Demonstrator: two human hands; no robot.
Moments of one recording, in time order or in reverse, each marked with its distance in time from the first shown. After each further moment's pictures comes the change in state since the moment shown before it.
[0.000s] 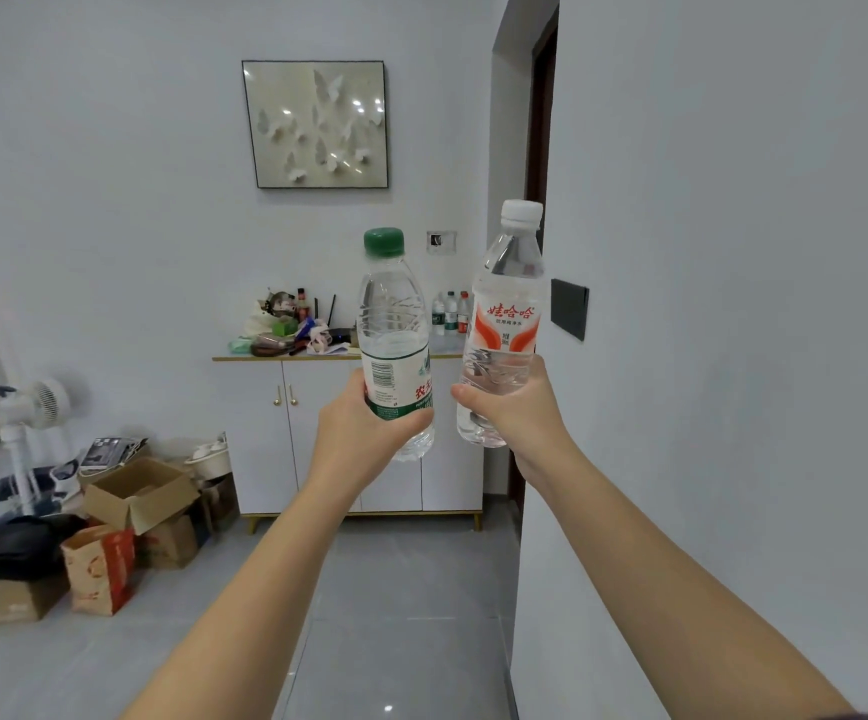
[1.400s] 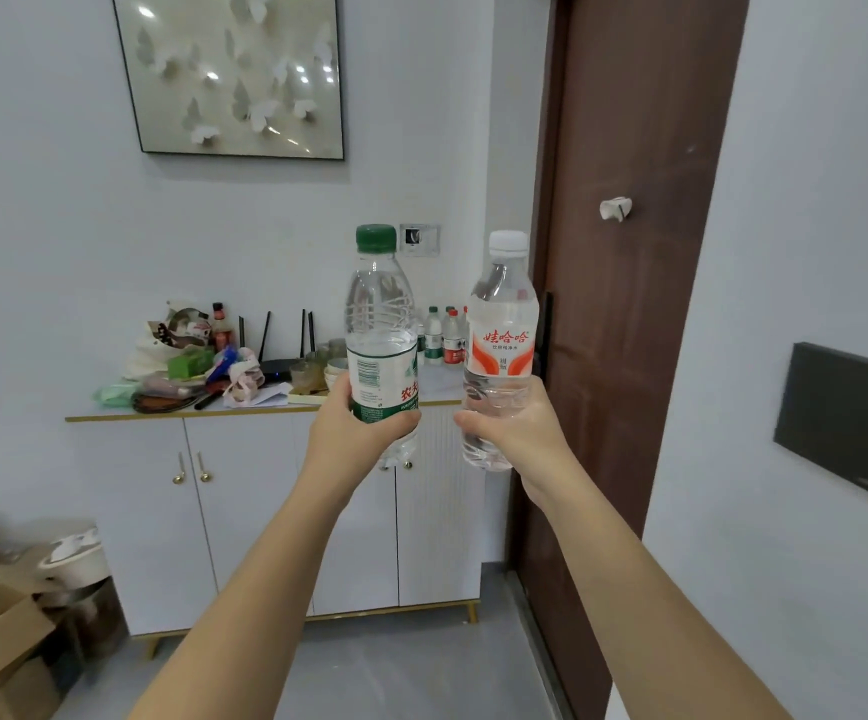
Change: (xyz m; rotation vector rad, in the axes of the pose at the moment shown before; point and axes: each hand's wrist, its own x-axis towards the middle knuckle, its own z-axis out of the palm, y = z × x) left_hand 0.480 -0.228 0.164 -0.397 -0.124 -0.083; right_hand 0.476 0.228 0.101 -0.059 0.063 0.050
